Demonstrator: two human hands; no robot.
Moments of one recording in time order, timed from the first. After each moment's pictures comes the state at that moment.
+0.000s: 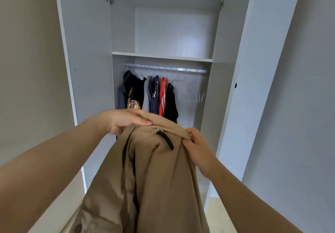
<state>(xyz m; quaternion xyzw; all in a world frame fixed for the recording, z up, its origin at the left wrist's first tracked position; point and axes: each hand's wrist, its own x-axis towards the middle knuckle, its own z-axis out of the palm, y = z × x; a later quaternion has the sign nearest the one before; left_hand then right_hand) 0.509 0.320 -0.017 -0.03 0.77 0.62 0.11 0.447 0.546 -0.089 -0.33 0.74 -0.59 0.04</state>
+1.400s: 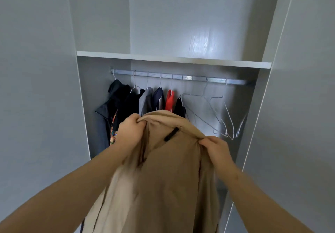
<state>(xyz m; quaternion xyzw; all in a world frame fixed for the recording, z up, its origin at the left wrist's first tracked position) 0.037 0.106 -0.056 -0.26 0.82 0.37 -0.36 -0.053 0.323 -0.087 -0.15 0.75 -0.64 0.02</state>
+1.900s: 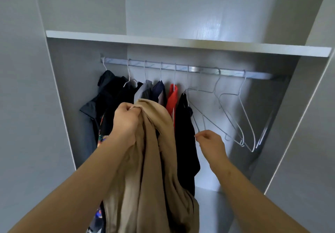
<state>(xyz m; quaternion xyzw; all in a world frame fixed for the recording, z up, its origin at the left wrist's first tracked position) -0.071 0.062 -0.051 -0.28 0.62 0.61 -0.41 -0.173 0.241 -0.106 -0.17 0.80 -0.57 0.02</state>
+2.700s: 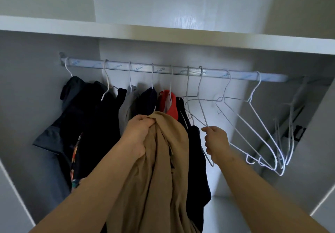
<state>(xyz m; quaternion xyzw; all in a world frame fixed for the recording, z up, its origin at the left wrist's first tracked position) -0.210 -0.033 -0.061 -0.22 0.58 0.76 -0.19 -0.318 0.132 -0.105 0.01 0.75 -0.66 0.02</state>
